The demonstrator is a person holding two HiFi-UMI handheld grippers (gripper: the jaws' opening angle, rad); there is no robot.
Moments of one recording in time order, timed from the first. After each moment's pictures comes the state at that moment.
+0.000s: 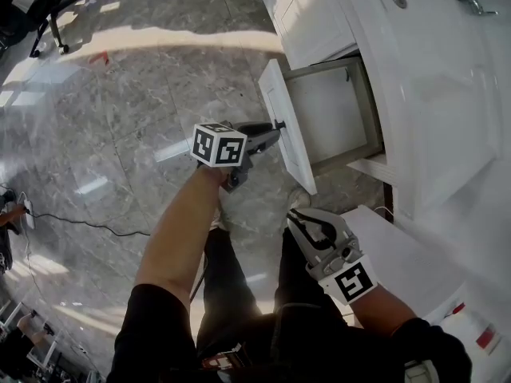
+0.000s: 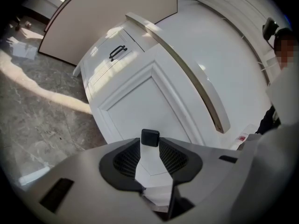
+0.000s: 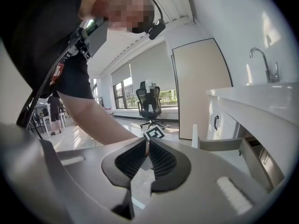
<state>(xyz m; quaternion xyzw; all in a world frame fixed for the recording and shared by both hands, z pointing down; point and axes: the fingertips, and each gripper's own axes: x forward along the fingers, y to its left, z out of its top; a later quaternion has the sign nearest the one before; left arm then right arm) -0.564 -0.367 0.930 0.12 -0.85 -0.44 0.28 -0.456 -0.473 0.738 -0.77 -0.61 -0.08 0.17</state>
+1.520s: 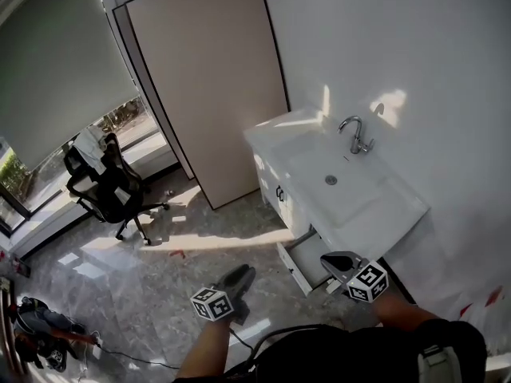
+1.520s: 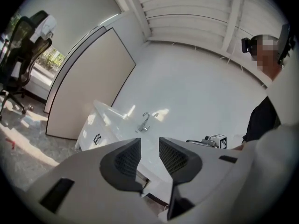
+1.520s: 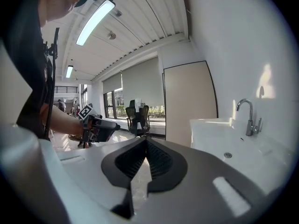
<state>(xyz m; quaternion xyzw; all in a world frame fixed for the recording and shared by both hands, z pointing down) -0.392 -0.358 0.425 0.02 -0.95 -0.29 0.06 -0.521 -0.522 0.402 -0.73 -0.67 -0.06 0.13</state>
